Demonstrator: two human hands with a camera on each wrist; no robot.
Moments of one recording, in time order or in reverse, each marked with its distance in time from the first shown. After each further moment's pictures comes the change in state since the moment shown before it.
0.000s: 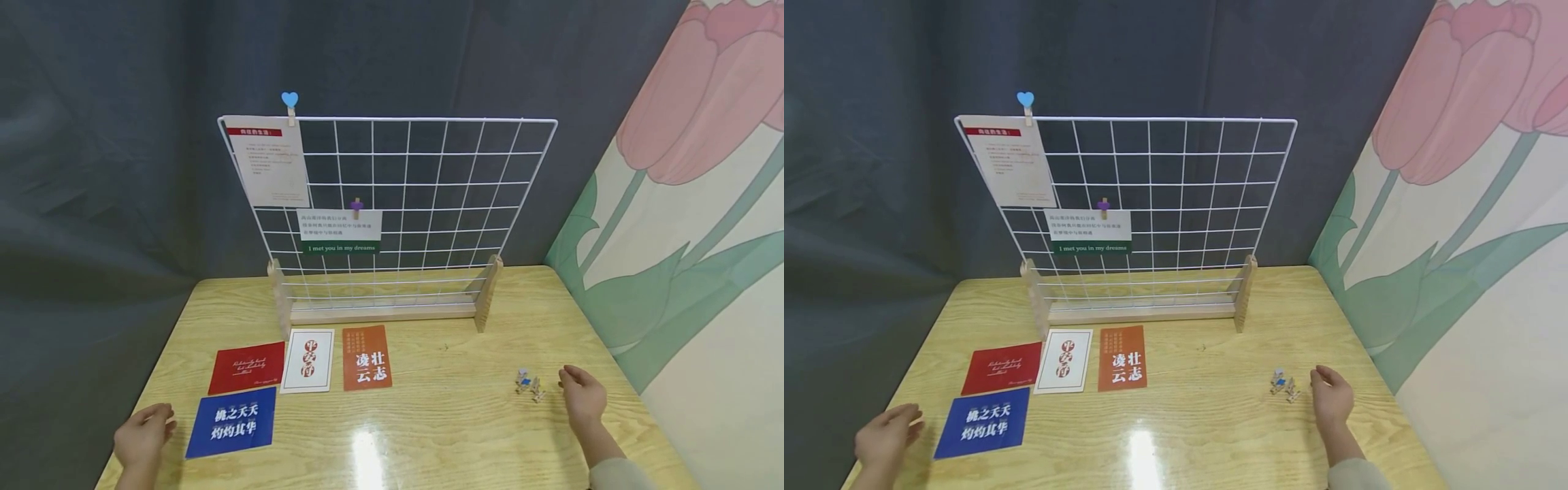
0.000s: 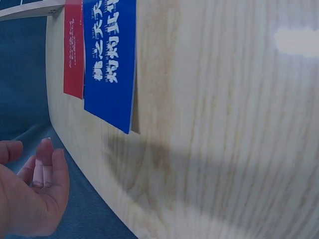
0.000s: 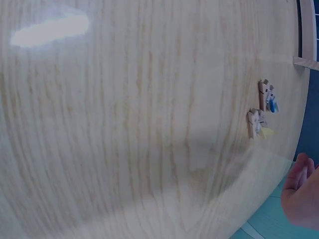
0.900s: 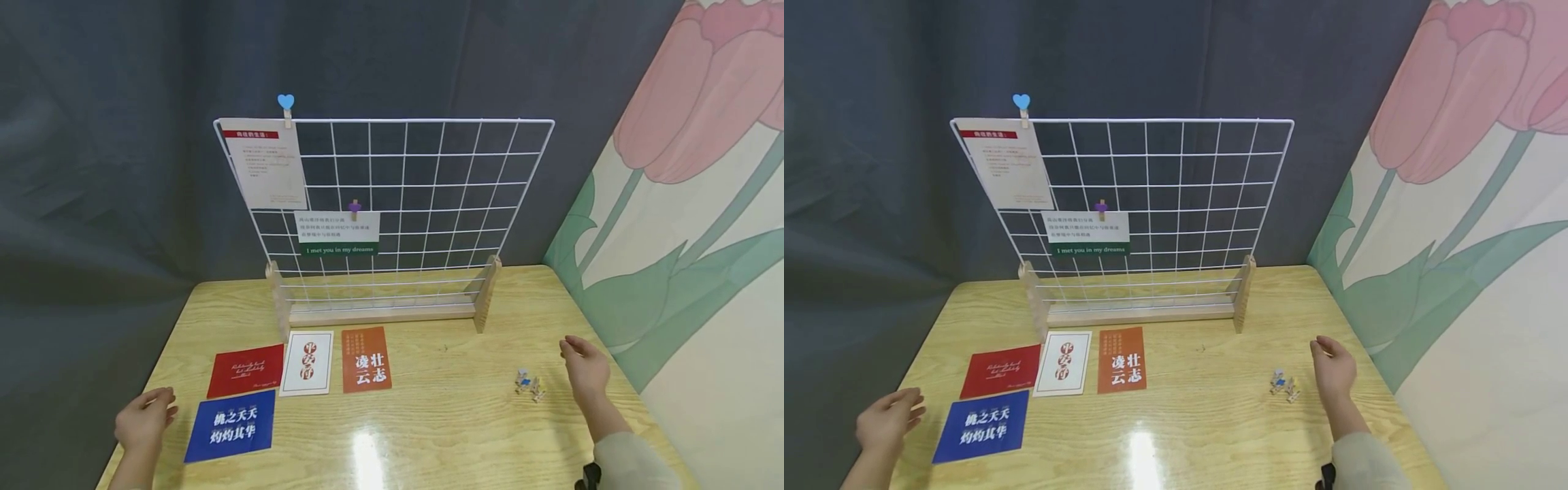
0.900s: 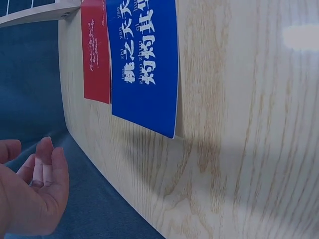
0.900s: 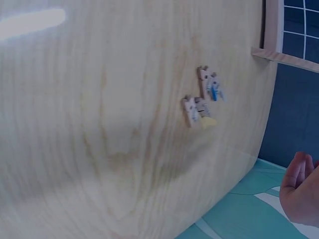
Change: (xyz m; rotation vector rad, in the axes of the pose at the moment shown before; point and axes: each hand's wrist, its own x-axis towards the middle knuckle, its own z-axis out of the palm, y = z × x) left_hand 0.031 0.011 0.013 0.032 -0.003 0.005; right_hand 0.023 -0.042 -0.006 0.004 -0.006 -0.056
